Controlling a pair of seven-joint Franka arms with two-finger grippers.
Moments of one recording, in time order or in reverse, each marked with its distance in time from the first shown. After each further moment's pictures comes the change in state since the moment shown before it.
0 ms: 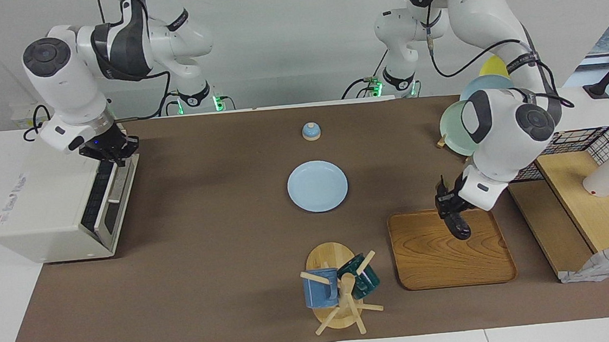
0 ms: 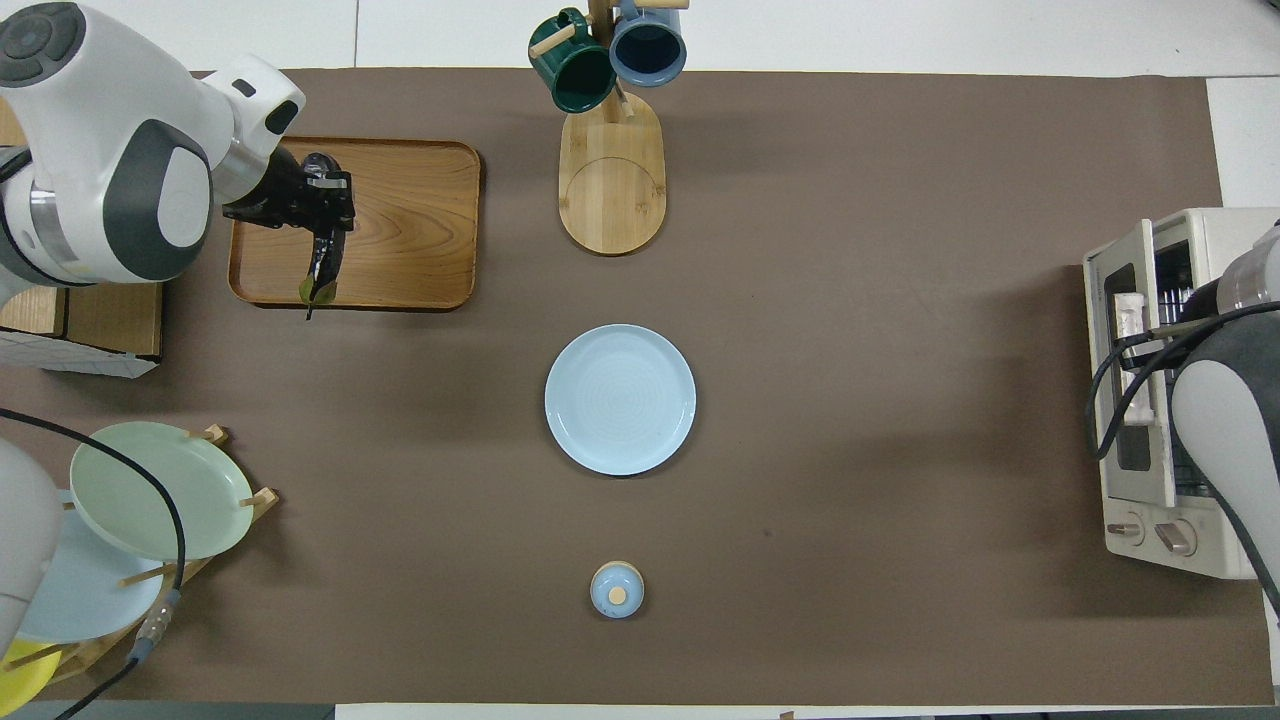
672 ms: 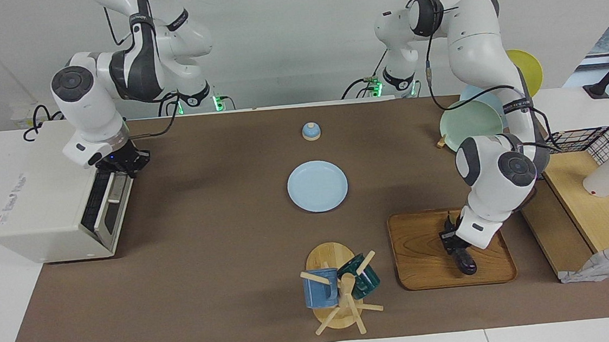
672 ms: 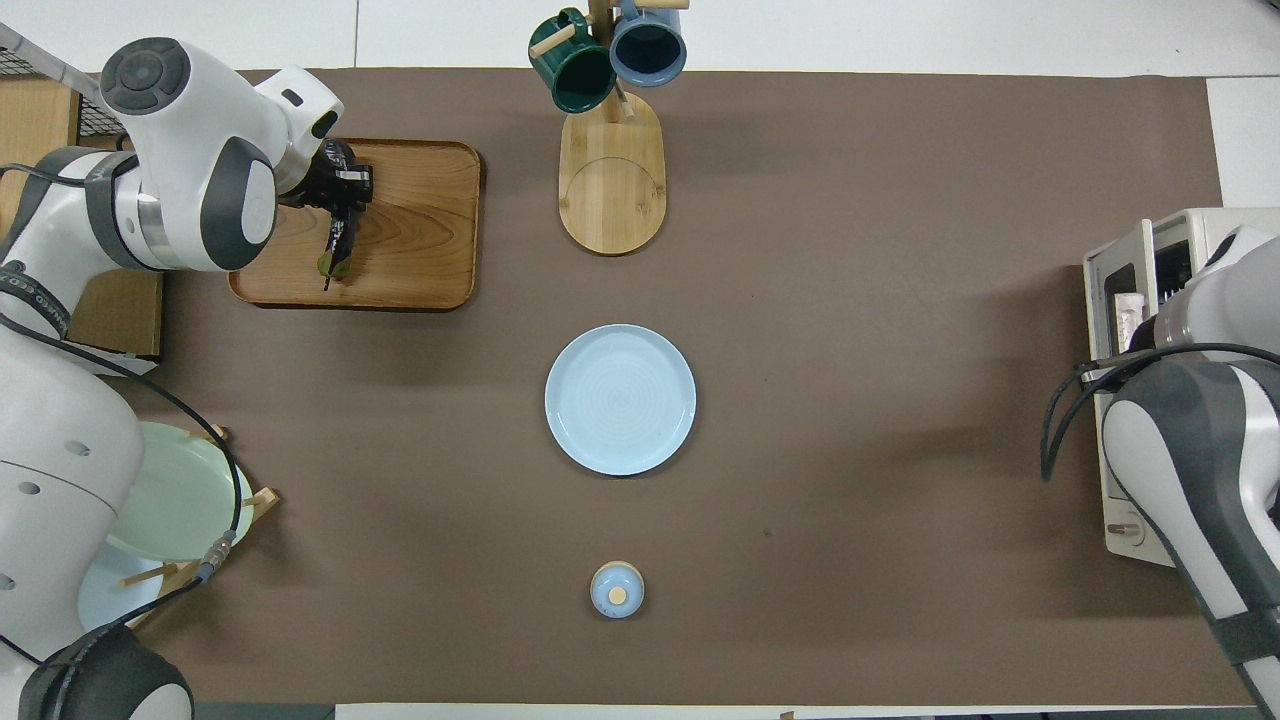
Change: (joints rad) left arm 0.003 0.151 -0.004 0.039 0.099 0.172 0.000; right arm 0.000 -0.007 0.004 -0.138 -0.072 0.116 0.011
